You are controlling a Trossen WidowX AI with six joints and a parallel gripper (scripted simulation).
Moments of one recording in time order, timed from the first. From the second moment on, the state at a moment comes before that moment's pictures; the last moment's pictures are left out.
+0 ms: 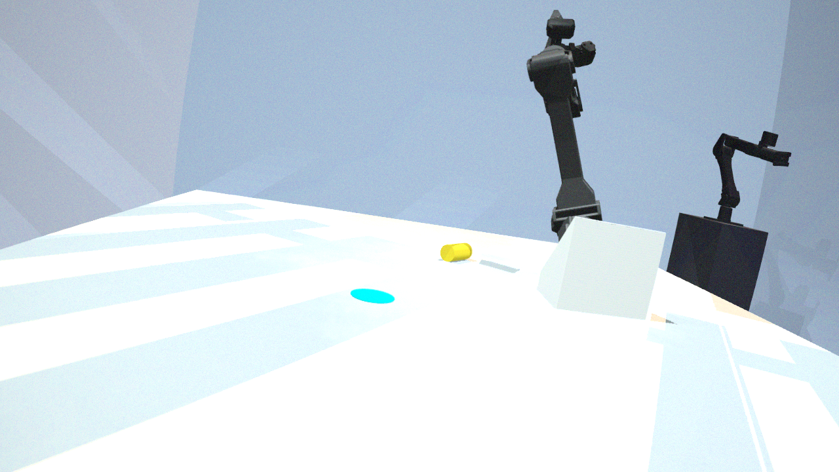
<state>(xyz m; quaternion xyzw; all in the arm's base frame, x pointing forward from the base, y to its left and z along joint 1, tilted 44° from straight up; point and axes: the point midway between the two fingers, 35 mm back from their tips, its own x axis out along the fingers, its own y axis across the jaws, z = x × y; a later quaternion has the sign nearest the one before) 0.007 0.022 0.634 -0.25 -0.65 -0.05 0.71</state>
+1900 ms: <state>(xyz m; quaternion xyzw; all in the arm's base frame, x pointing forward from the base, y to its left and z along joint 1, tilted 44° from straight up) 0.051 -0.324 0.462 0.19 -0.36 -0.63 0.66</state>
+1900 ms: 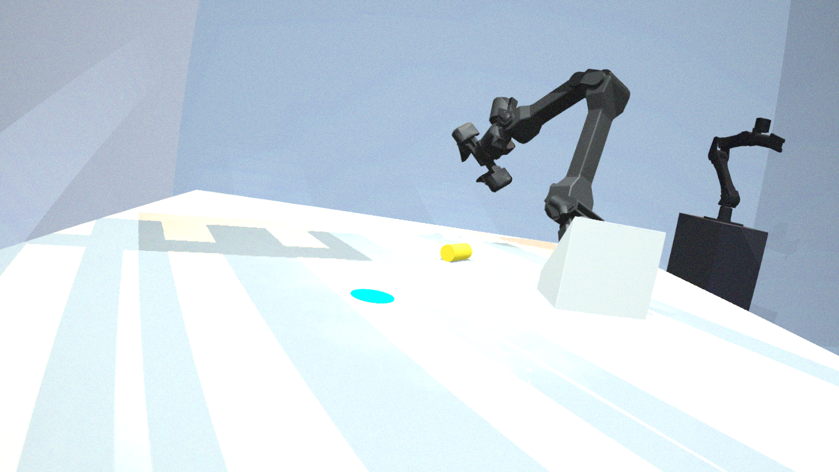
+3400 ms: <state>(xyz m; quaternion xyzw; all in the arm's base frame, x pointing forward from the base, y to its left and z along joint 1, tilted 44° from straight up) 0.208 -0.182 0.204 -0.16 0.59 -0.34 0.72</state>
